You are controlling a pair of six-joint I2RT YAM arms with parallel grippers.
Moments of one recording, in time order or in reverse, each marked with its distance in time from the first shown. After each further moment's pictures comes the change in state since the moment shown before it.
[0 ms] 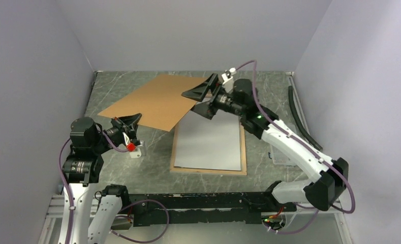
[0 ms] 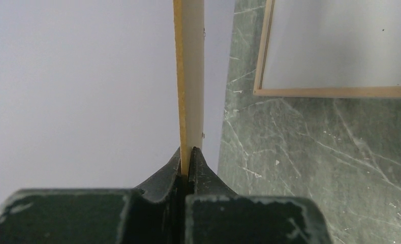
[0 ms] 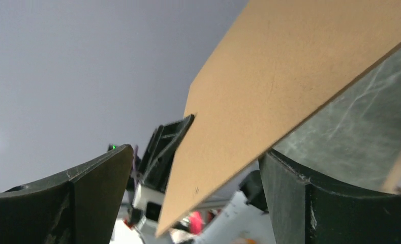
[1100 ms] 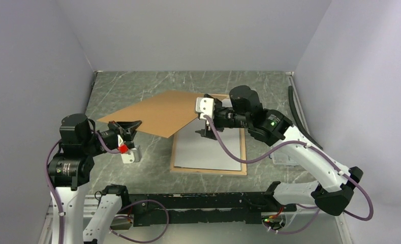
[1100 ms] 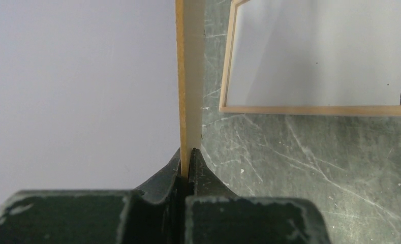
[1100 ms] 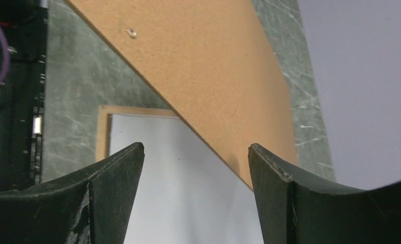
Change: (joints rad) left arm 0.000 0.076 0.266 -0.378 0.079 0.013; right arm 0.128 -0.113 0.187 -0.554 -0.129 -1.966
